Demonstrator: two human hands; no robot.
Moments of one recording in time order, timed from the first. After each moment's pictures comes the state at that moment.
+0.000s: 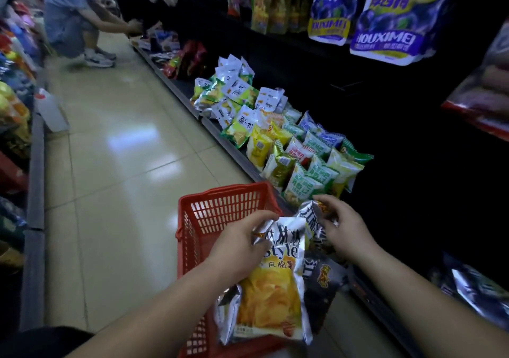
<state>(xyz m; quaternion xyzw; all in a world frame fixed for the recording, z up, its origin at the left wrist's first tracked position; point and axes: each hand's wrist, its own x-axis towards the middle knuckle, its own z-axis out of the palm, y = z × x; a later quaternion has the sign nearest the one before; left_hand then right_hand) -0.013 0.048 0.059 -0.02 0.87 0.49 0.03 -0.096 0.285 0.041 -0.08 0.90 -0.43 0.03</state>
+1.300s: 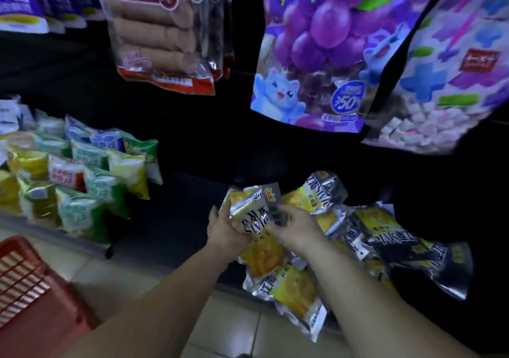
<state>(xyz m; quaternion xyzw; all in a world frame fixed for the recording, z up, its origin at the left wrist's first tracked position) -0.091 0.481 -0.058 0.08 0.85 0.47 0.23 0.017 0.616 0.044 0.32 0.83 -0.46 0.04</state>
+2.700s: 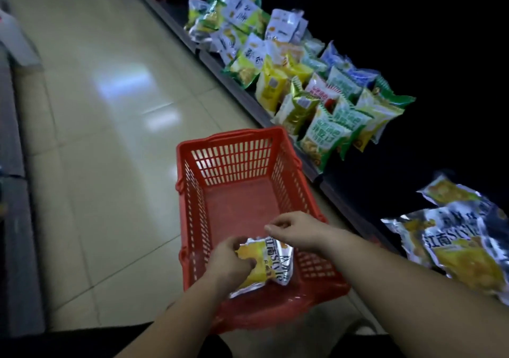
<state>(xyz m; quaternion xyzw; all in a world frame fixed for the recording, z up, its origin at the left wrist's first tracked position) 0.022 0.018 -0.135 -0.26 0.81 0.49 0.18 -0.073 0.184 -0.053 -0.08 0.86 -0.29 0.41</state>
